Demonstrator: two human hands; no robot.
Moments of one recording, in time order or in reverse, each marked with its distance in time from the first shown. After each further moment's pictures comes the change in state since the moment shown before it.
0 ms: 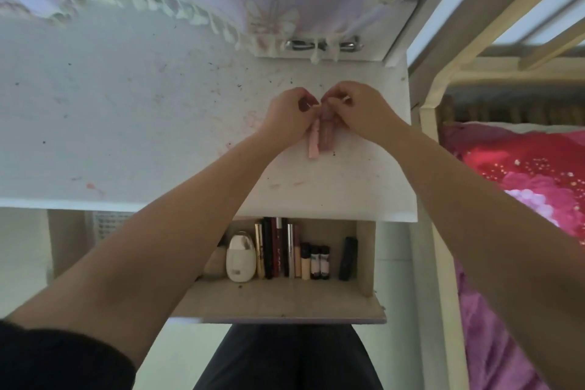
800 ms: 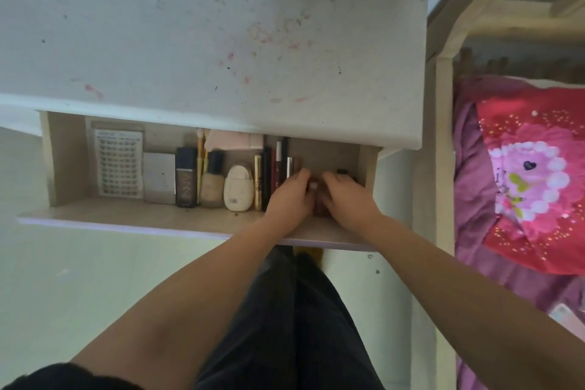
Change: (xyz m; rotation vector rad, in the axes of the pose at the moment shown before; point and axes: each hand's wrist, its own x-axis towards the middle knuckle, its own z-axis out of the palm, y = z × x) left_hand -0.202 -0.100 0.125 0.132 -0.173 -0.048; right_hand -0.208 0.056 0.130 -0.350 -0.297 -0.034
